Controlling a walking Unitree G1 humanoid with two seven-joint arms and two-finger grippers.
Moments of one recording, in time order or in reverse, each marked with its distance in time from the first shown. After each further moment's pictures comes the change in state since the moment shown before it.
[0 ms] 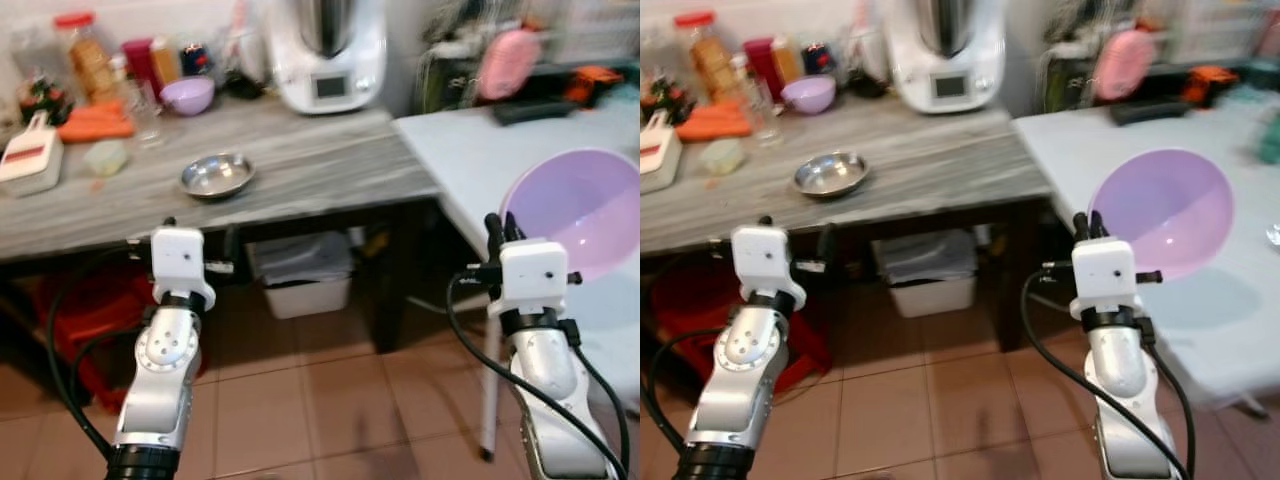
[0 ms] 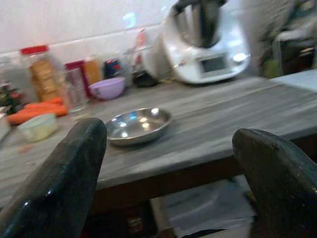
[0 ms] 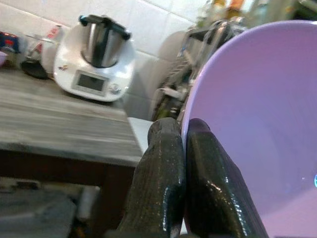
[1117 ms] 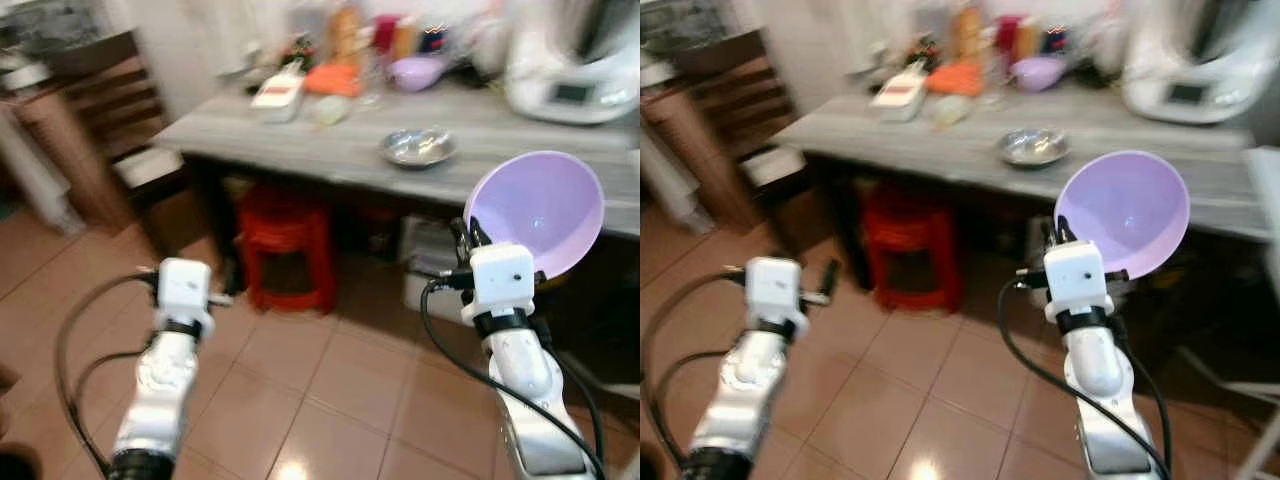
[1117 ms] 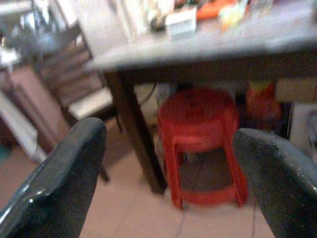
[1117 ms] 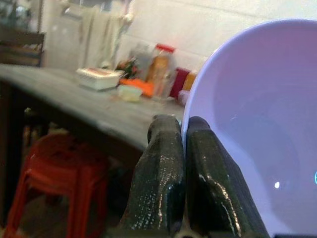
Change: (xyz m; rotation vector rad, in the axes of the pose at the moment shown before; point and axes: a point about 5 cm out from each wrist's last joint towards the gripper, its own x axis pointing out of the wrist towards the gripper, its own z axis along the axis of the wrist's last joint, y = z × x) left arm -0.016 0.001 -0.062 0.049 0.185 -0.035; right arm -0.001 0.025 -0.009 0.057 0.024 0.106
